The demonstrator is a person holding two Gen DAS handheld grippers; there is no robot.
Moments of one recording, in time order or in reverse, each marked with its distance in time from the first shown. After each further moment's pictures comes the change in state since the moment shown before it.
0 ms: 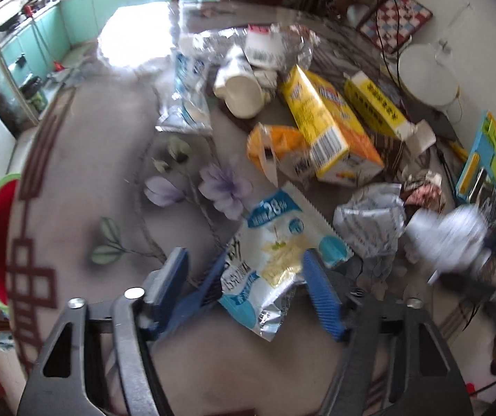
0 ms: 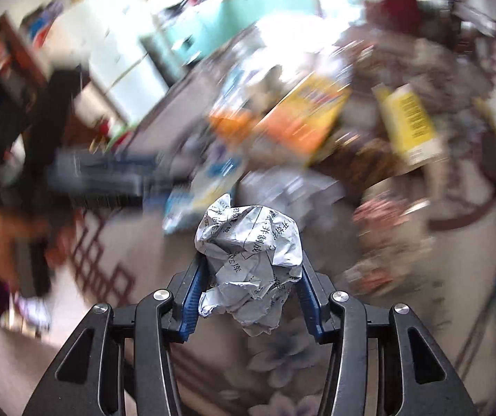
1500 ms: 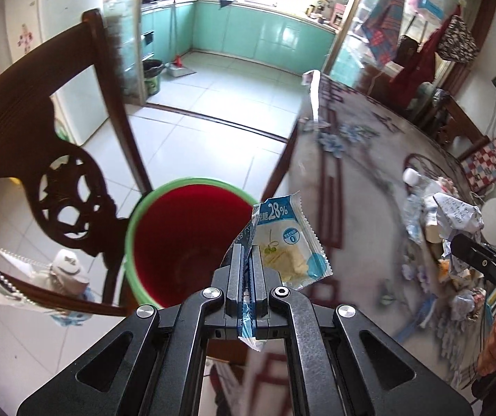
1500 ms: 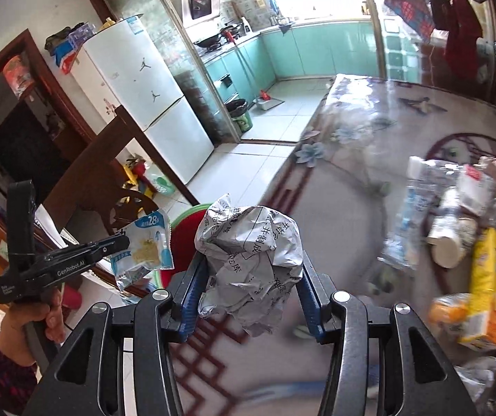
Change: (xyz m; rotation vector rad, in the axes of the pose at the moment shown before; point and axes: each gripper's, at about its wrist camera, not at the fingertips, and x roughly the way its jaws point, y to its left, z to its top) left arm -0.126 0.282 -0.031 -0.412 -0.247 0.204; right arm 0.132 0.242 0.149 -0.065 -0.082 0.168
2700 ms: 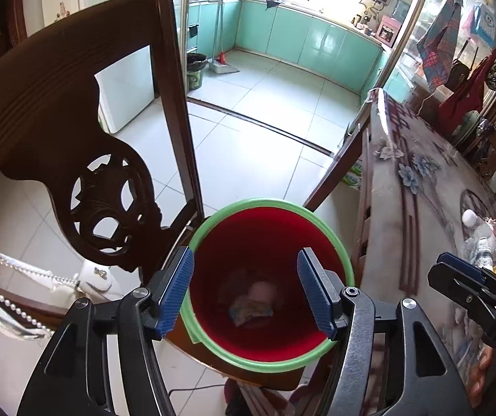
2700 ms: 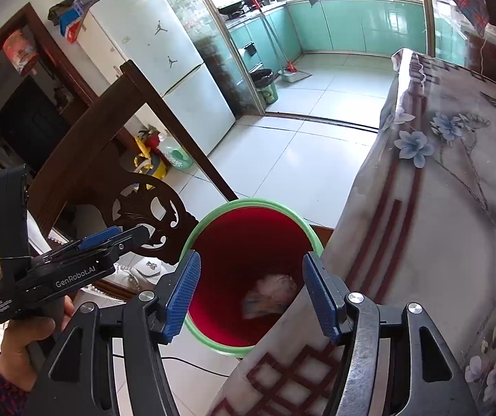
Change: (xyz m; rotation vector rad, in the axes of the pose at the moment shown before) left arm 0.035 0.074 0.026 -0.107 -0.011 0.084; right arm 0.123 0.068 0.029 -0.037 0.095 0.054
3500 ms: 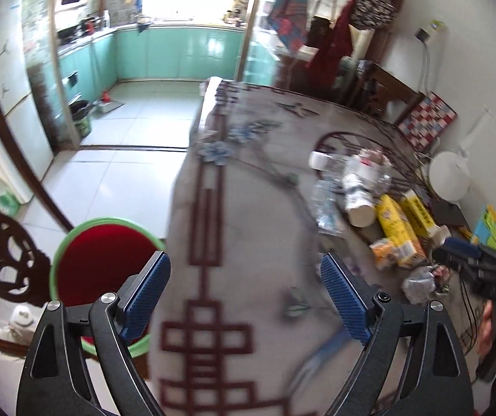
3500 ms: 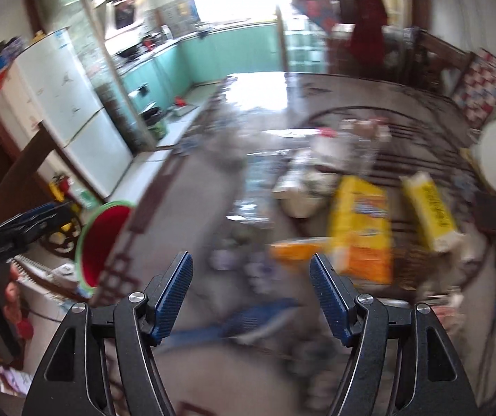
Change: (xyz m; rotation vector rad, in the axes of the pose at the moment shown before) left arm -0.059 -0.196 -0.052 0.363 -0.042 -0.298; right arm -0.239 -0.185 -0.118 0.211 -0.145 -0.444
